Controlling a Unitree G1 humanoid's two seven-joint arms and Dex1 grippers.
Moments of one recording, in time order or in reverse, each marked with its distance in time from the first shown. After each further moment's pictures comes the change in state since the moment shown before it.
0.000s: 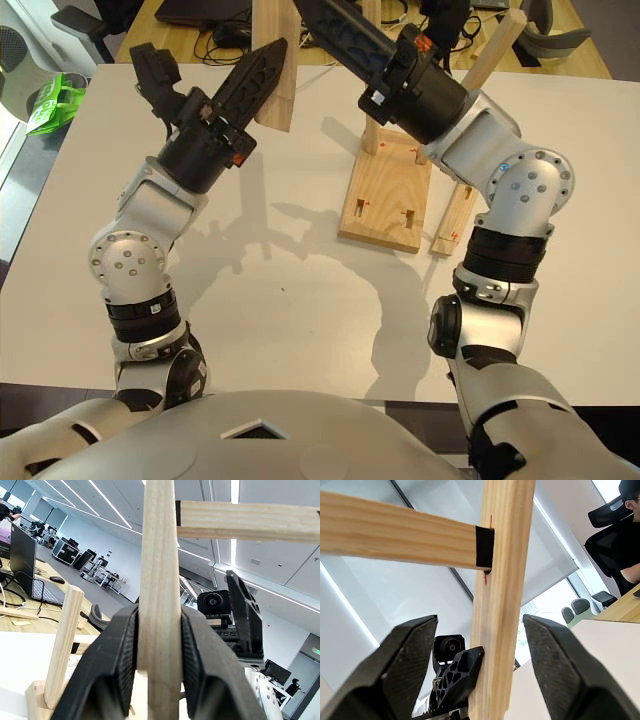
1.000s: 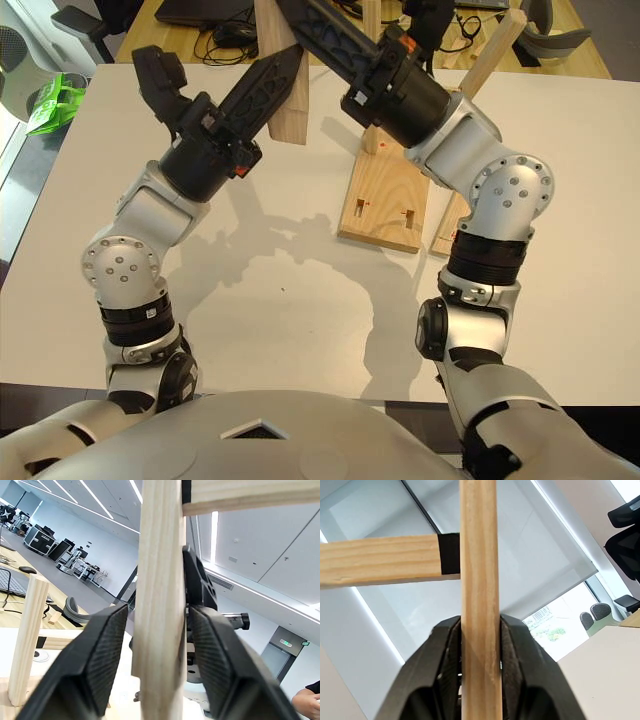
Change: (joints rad) left arm 0.015 0.061 -0.056 -0.027 -0.132 0.001 0.030; right arm 0.009 0.071 0.008 -0.038 0.024 -0.026 -0.025
